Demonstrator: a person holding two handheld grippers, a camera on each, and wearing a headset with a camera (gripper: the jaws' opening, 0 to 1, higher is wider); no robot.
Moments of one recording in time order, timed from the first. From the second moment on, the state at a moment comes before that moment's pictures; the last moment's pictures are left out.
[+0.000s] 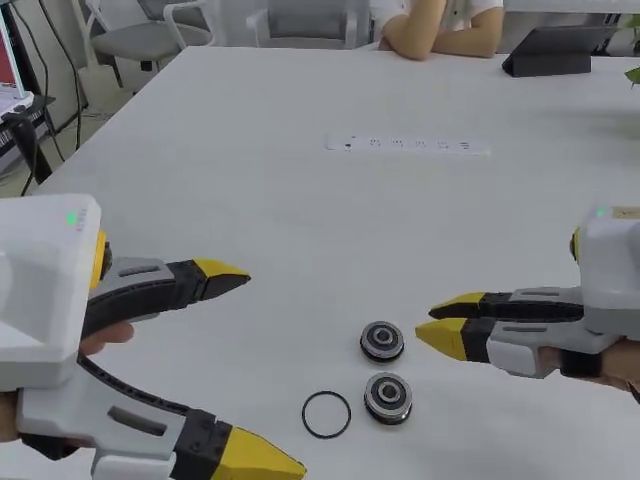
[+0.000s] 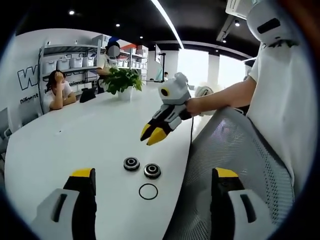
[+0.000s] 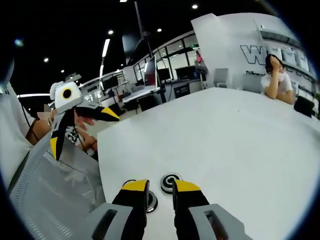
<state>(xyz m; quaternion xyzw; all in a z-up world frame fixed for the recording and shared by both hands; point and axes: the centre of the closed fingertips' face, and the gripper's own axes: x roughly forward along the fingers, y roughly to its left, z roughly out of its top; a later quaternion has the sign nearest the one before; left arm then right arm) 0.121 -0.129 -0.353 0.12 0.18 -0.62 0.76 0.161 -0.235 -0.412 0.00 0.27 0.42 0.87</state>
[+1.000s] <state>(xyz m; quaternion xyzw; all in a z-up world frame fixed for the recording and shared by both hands) 0.131 -0.190 -0.342 0.14 0.13 -0.66 0.72 0.128 -0.218 -0.467 -0.08 0.35 0.48 0.80</state>
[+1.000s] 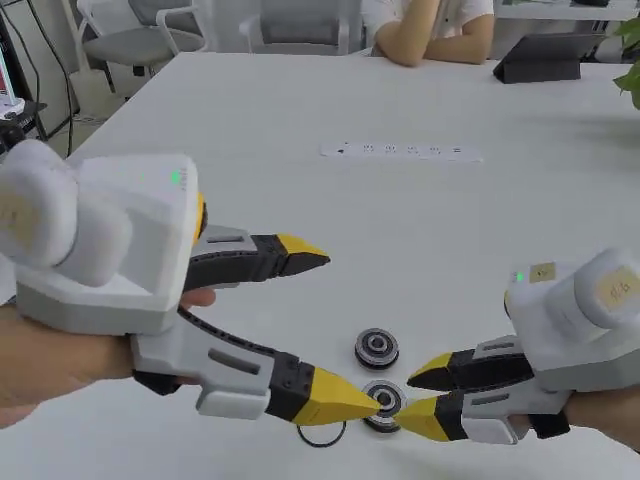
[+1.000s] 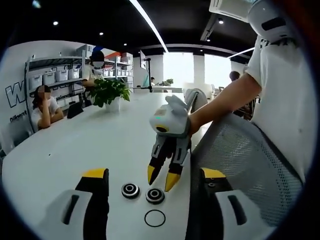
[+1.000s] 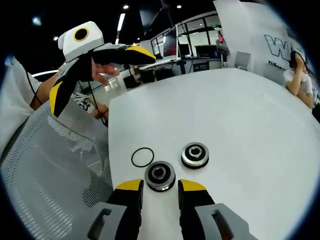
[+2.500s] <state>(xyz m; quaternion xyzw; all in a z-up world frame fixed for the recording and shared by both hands) 0.134 -0.220 -0.446 0.18 0.20 -0.69 0.68 0.126 -0.219 -0.482 -0.12 0.36 0.48 0.79</state>
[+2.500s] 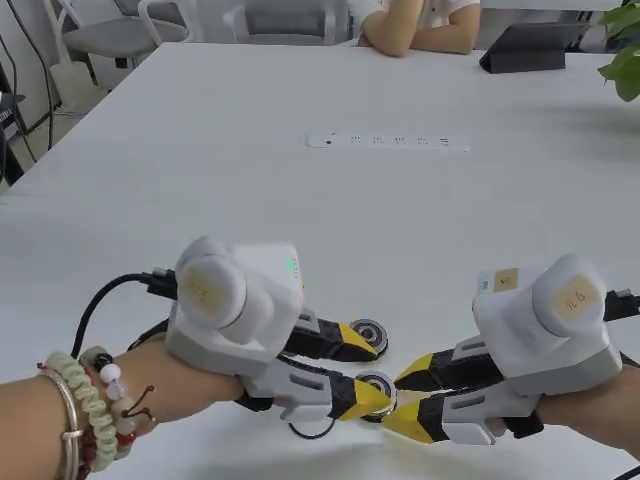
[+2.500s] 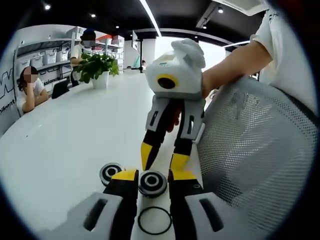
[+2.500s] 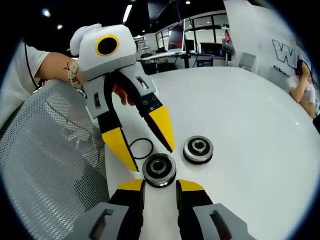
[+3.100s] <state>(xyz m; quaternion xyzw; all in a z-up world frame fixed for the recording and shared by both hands) 0.137 -0.217 -0.460 0.21 0.20 -0.68 0.67 0.127 -0.219 -0.483 -0.13 0.35 0.48 0.79</state>
